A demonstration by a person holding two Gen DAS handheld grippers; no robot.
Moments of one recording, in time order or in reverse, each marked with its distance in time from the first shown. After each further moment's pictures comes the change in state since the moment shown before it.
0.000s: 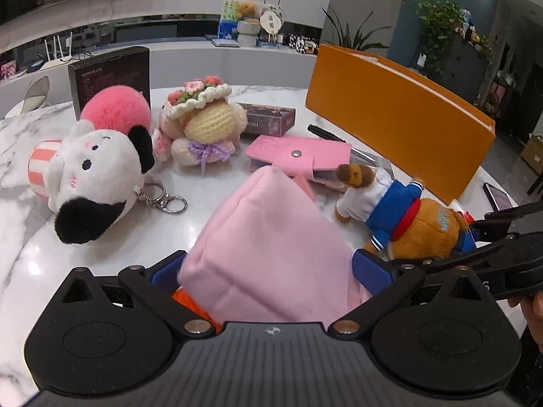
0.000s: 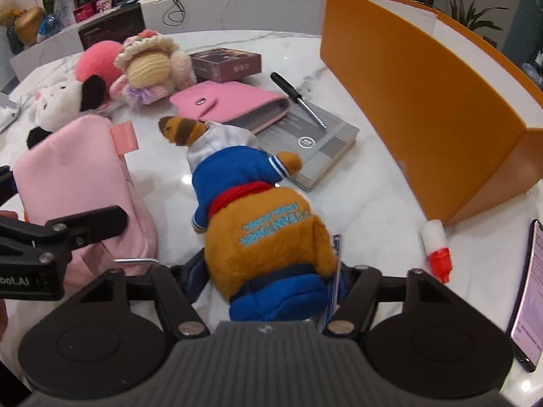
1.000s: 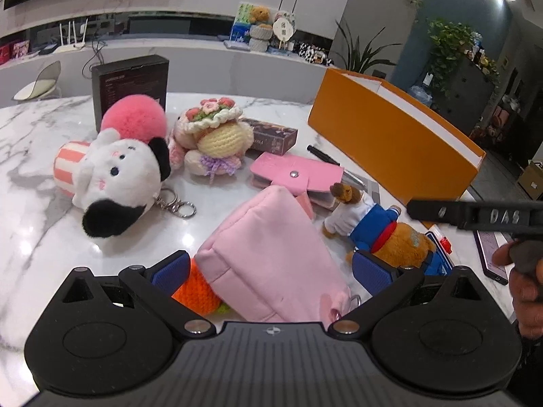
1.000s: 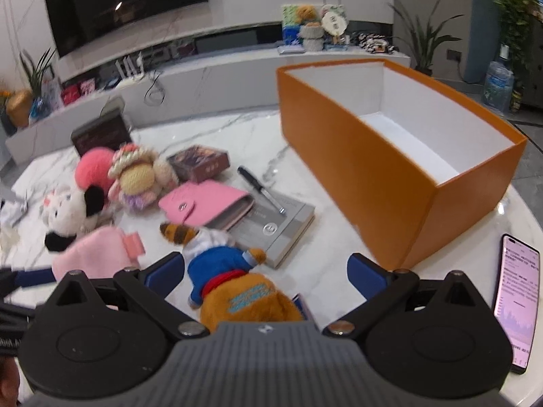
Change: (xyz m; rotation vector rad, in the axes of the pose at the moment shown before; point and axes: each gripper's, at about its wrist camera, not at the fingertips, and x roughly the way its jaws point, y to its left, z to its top) left arm -0.028 0.003 0.010 -0.098 -0.023 -0.027; right arm -0.050 -0.029 0.018 0.160 -0.207 0.016
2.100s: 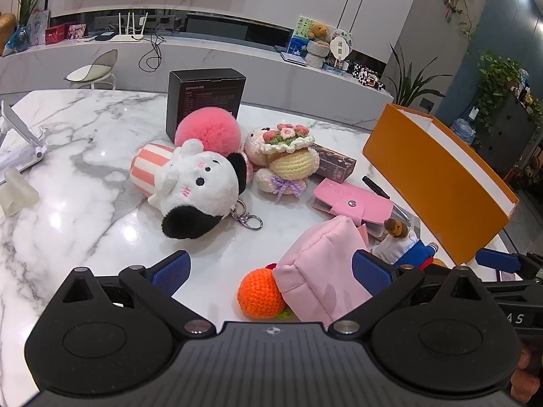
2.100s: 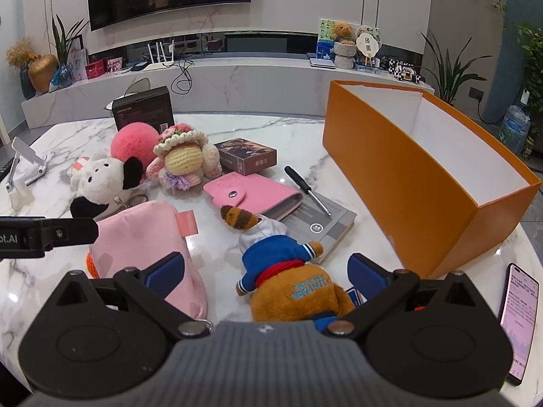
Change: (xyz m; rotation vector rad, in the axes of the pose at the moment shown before) left arm -0.036 0.034 0.011 -0.158 -0.023 0.137; right arm -0.015 0.052 -0.014 -0.153 -0.065 -0.003
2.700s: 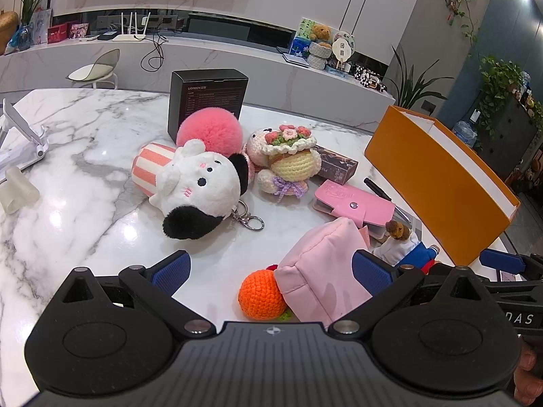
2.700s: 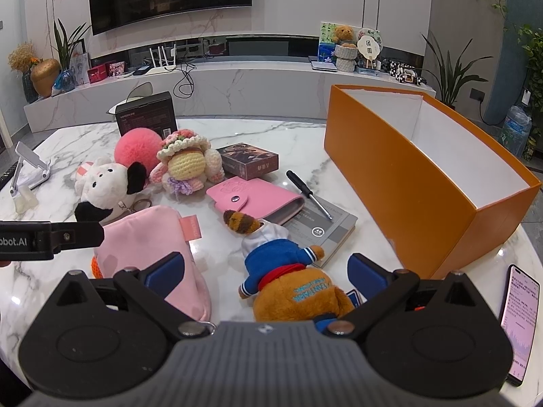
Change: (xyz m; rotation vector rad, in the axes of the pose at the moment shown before) left arm 0.002 0.000 0.000 -0.006 -0.005 0.009; right arm -0.006 -0.001 0.002 -0.029 -0.064 -0.021
